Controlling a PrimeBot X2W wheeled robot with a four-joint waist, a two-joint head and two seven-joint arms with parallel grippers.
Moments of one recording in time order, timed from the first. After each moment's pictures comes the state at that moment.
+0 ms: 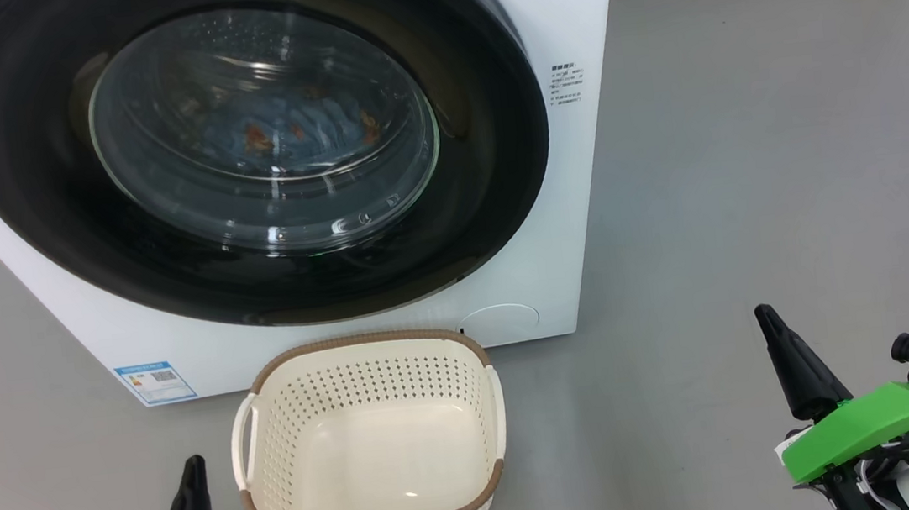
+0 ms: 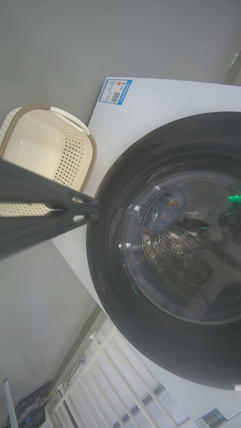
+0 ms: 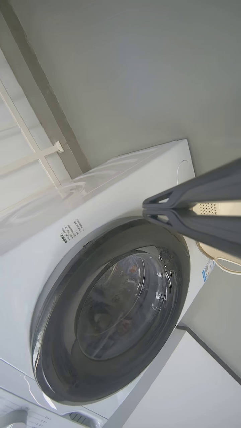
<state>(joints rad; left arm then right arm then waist) -0.02 0.10 -0.08 0.22 -0.74 -0.13 -0.16 -0.17 -0.19 0.11 0.32 0.79 0.13 -0.16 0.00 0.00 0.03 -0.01</state>
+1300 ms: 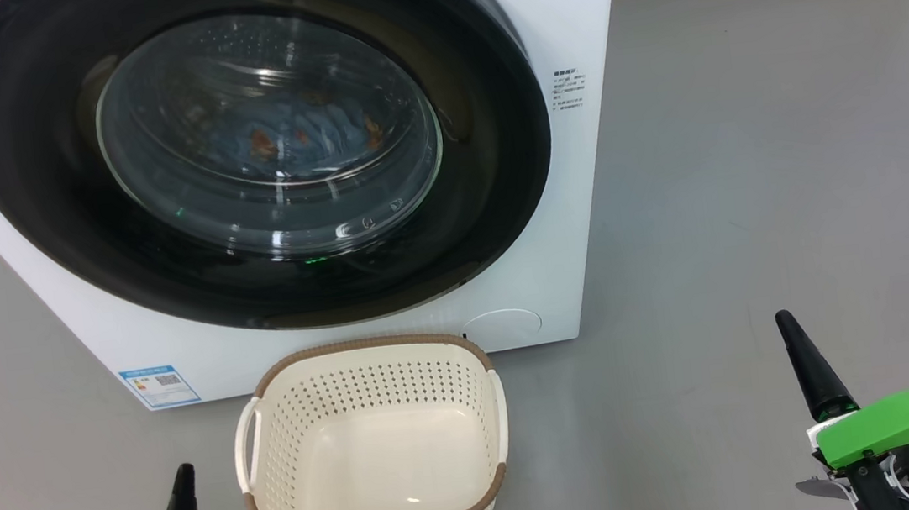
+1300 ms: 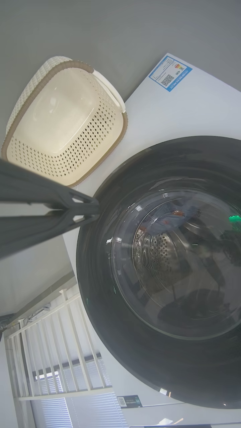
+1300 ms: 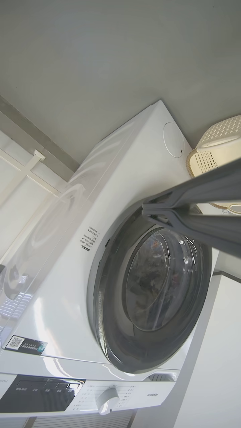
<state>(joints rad) -0.03 0.08 -0.02 0.23 -1.10 -0.13 -0.06 -0.14 -0.14 0.01 0.30 1.13 0.13 -0.05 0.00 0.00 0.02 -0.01</state>
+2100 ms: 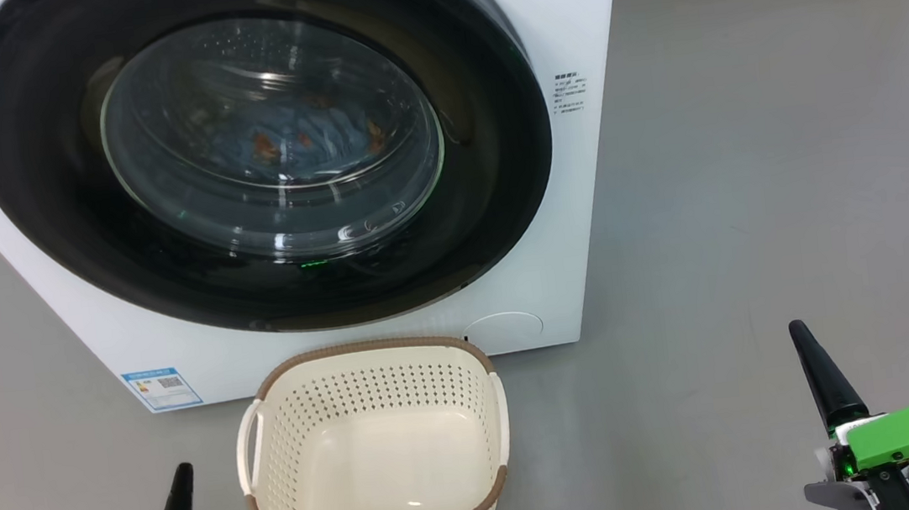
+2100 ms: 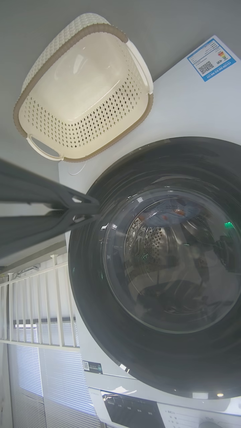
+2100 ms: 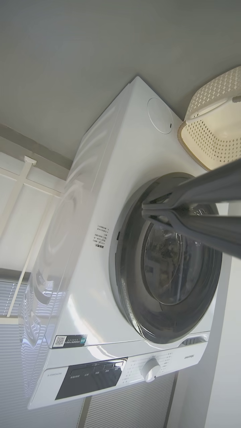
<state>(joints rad) -0.04 0.06 0.02 0.25 -1.34 -0.13 0.02 -0.12 -0.10 -0.05 0.29 1.34 0.13 0.02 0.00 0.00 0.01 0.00</state>
